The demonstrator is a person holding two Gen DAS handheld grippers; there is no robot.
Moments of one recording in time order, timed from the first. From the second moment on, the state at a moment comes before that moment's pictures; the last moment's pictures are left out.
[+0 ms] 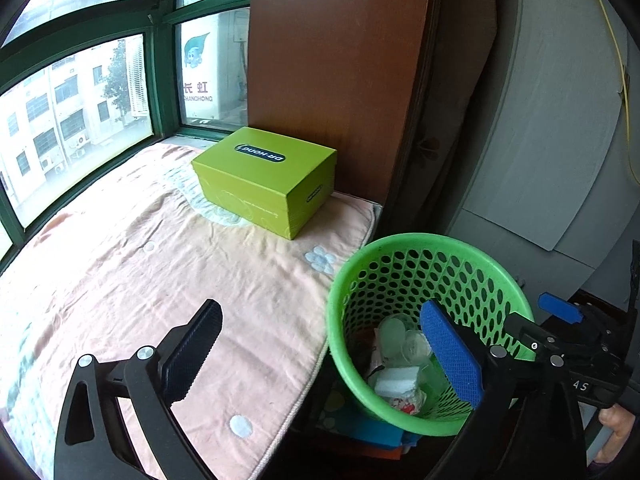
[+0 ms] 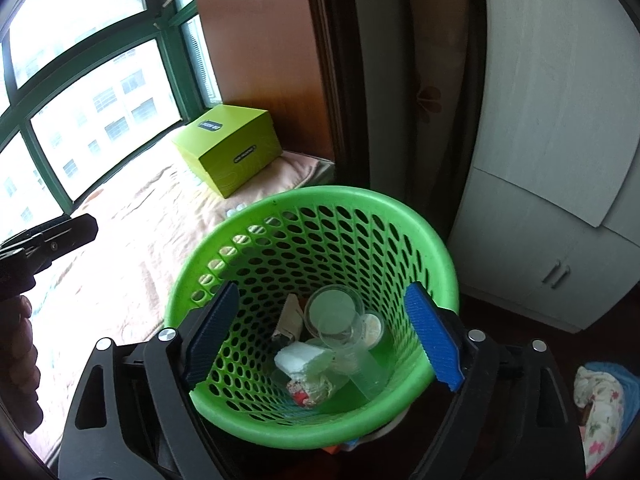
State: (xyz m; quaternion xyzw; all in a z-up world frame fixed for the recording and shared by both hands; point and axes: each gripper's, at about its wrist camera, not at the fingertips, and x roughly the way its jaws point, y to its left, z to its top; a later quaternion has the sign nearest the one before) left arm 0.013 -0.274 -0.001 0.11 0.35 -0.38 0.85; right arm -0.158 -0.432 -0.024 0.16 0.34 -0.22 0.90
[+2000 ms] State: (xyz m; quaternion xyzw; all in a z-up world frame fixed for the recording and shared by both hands) left arm 0.042 -0.091 0.015 0.03 0.35 -0.19 0.92; right arm -0.069 -0.336 0.015 0.09 0.33 -0.08 0.94
